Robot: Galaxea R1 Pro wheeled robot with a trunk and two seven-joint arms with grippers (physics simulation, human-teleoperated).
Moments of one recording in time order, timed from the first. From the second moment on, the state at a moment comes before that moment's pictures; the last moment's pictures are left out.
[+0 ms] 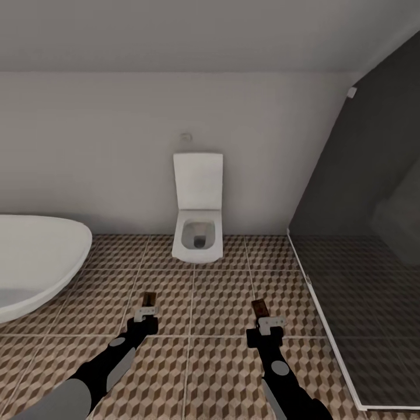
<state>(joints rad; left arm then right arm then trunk) -0.62 0.11 -0.50 -0.48 0.57 -0.09 0.04 -0.29 0.03 0.34 -1.05 -0.10 0.11 -0.33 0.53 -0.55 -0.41</state>
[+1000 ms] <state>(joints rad) -0.62 0.13 -0.53 -0.63 0.57 0.02 0.04 -0.29 0.02 0.34 -1.15 -0.10 0.12 -0.34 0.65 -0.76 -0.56</state>
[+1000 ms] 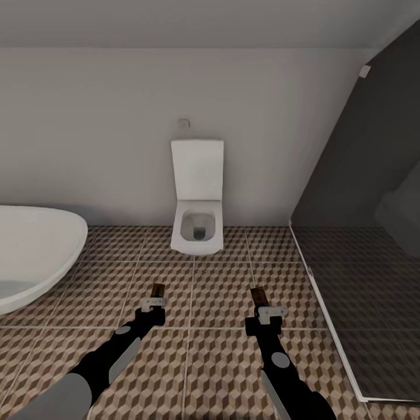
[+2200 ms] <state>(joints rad) -0.62 0.13 -0.54 -0.67 0.57 0.03 0.04 -0.29 0.03 0.34 -1.21 -0.10 0.15 -0.34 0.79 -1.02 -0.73</state>
